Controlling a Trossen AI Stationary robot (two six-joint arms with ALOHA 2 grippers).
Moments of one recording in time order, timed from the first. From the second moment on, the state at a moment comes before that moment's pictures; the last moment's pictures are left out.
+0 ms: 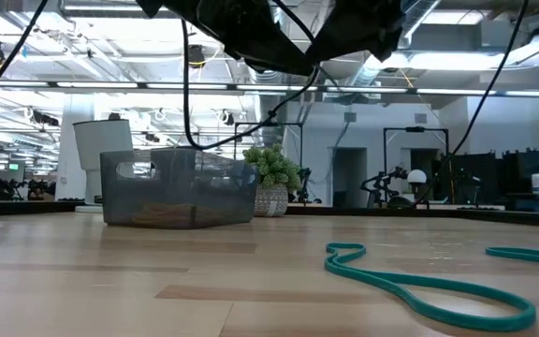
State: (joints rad) left arm -0.08 1.61 1.11 -0.01 0.00 0.24; right arm 0.33 1.53 1.11 -0.31 0.47 0.38
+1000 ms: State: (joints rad) left arm -0.08 1.62 1.11 -0.10 -0.12 0.31; right arm 0.32 1.53 1.11 -0.37 0.47 0.37
